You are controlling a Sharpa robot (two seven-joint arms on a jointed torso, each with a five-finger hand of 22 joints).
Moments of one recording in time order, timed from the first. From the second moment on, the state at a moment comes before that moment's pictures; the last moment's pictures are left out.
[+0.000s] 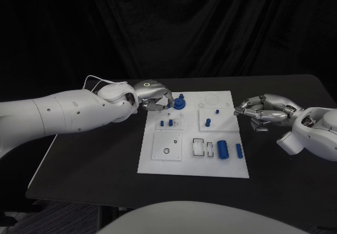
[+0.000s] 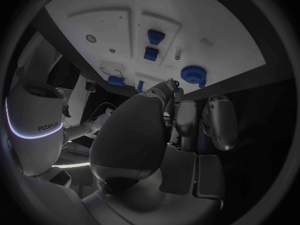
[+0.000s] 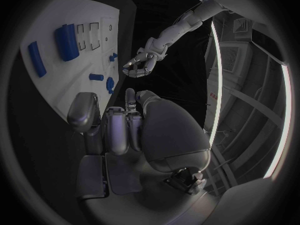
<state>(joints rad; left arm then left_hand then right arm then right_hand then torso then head) 1.28 -0.79 -0.21 1.28 -1.57 -0.38 0.30 1.57 -0.06 0.31 0.12 0.19 0.97 0.05 0.10 0.55 0.84 0.01 0.51 0.46 1.33 -0.06 1.33 1.01 0.08 1.43 0.05 1.23 1.31 1.36 -1.01 -0.25 1.63 -0.44 -0.04 0.08 1.34 0.03 0.17 0.24 0.63 0.74 0.07 0.81 0.17 1.42 0.00 1.51 1.31 1.47 -0.06 1.41 1.31 0.11 1.37 0.04 1.13 1.30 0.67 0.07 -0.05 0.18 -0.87</state>
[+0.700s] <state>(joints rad) 1.27 -0.76 -0.21 1.24 -1.57 -0.32 0.27 1.57 -0.06 0.31 0.12 0.18 0.97 0.05 0.09 0.54 0.85 0.01 0.50 0.45 1.32 -0.06 1.32 0.99 0.08 1.42 0.05 1.22 1.31 1.36 -1.01 -0.25 1.63 -0.44 -0.03 0.08 1.34 0.03 0.17 0.24 0.63 0.74 0.07 0.81 0.18 1.42 0.00 1.51 1.31 1.47 -0.06 1.41 1.31 0.11 1.36 0.04 1.12 1.30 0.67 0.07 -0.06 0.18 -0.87</state>
